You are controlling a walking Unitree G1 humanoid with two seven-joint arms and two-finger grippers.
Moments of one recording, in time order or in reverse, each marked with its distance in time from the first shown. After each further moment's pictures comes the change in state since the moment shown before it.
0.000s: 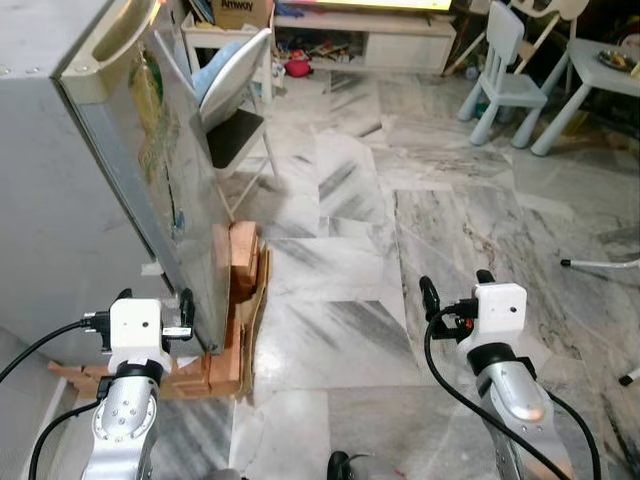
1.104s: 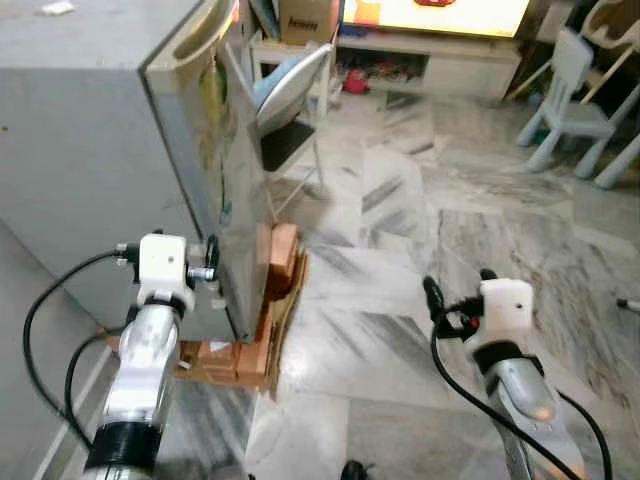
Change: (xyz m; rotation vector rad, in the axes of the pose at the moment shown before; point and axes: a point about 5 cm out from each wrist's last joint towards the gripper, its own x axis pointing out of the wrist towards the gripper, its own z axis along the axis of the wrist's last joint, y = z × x) left arm 0.036 0.001 0.016 0.005 -0.077 -0.079; right arm 0.000 -0.004 0.005 0.007 0.017 0.007
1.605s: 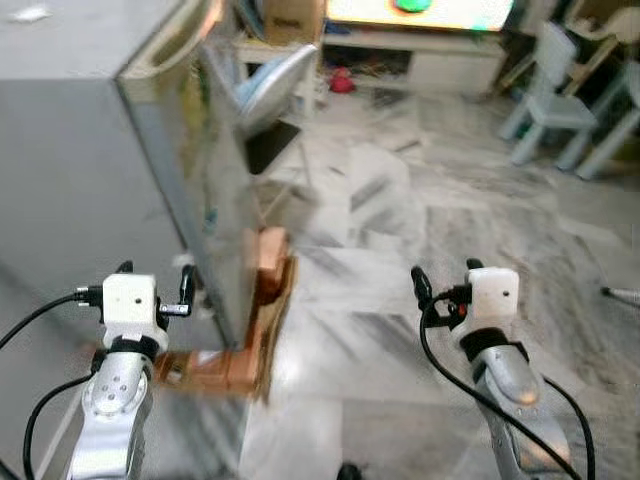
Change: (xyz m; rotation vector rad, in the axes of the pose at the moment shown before) left arm -0.027 0.015 0.005 0.001 0.008 0.047; right arm 0.014 0.011 0.006 0.021 -0.019 0.037
